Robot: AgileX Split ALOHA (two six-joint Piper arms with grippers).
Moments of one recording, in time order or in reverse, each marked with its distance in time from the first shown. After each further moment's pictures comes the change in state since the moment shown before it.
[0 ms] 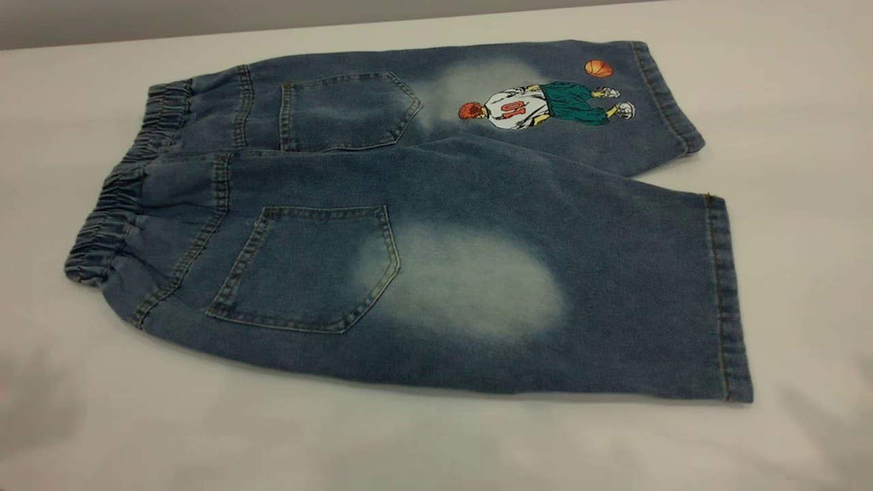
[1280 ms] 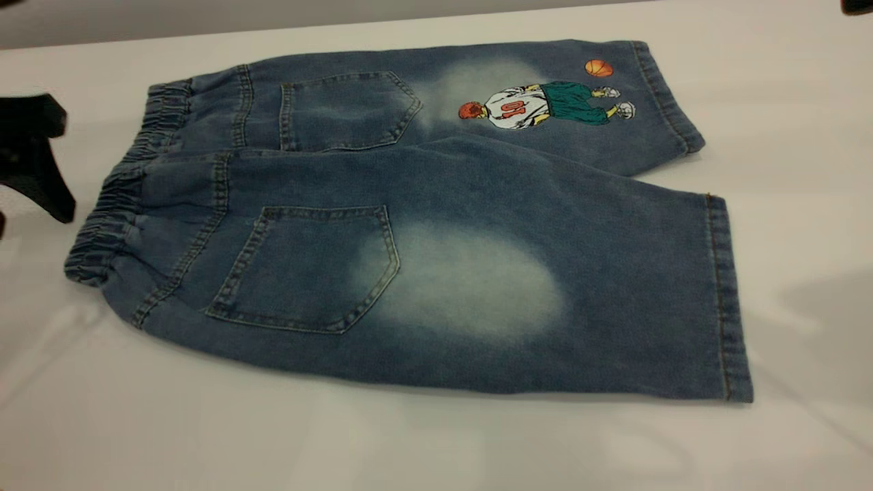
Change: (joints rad) left arm 0.158 0.967 -0.206 -0.402 -0.208 0.339; right arm 0.000 0.371 0.000 0.144 -0.163 -0.142
